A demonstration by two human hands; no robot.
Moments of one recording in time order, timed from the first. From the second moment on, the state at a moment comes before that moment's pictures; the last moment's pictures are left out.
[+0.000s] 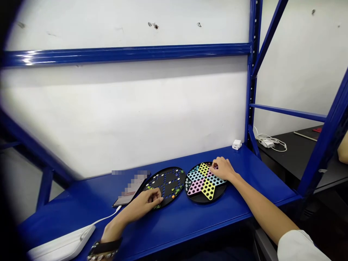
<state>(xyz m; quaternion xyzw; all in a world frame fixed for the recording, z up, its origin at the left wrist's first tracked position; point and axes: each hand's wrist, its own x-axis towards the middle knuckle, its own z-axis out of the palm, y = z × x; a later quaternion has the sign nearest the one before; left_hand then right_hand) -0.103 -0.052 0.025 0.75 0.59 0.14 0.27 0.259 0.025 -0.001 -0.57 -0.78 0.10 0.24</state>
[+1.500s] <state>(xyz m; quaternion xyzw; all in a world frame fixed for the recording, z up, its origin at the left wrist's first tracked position) -0.054 -0.043 0.010 0.65 0.66 0.31 0.23 0.260 0.026 -0.001 -0.56 -0.79 0.10 0.24</state>
